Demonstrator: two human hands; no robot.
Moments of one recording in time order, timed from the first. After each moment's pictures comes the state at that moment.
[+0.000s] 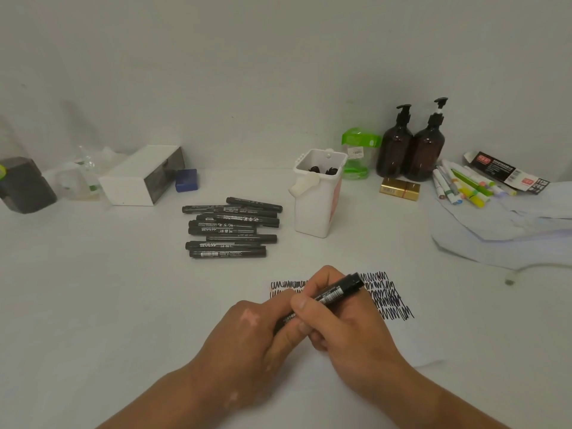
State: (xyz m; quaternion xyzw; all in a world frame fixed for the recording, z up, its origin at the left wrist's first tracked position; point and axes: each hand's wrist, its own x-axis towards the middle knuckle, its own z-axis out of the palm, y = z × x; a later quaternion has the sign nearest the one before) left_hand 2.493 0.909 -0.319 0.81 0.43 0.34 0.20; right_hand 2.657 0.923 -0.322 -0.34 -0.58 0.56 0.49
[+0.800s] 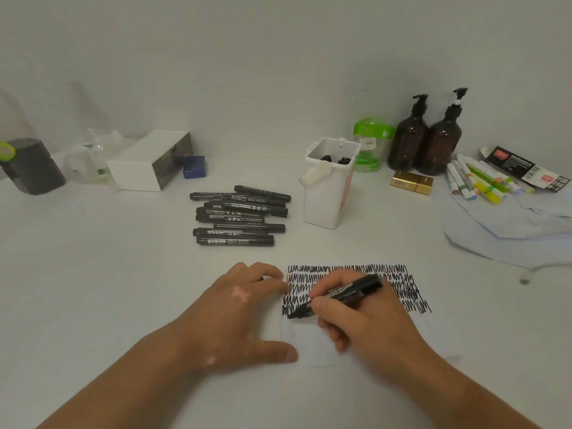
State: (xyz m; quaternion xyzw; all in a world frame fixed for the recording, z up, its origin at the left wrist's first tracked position) left_hand 2.453 0.933 -0.331 0.84 0.50 0.14 0.13; right_hand 2.677 0.930 -0.322 -0.45 -0.61 0.52 0.39
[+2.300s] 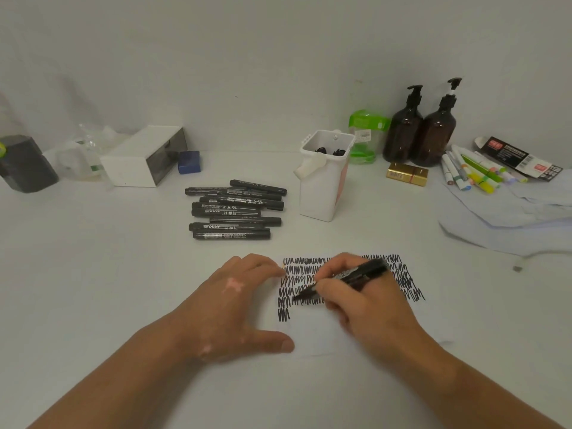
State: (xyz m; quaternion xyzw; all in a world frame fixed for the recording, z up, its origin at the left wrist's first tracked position) left_hand 2.451 0.934 -0.327 0.82 0.52 0.14 0.17; right_hand 2.679 0.934 -0.322 -0.48 -0.61 0.46 0.43
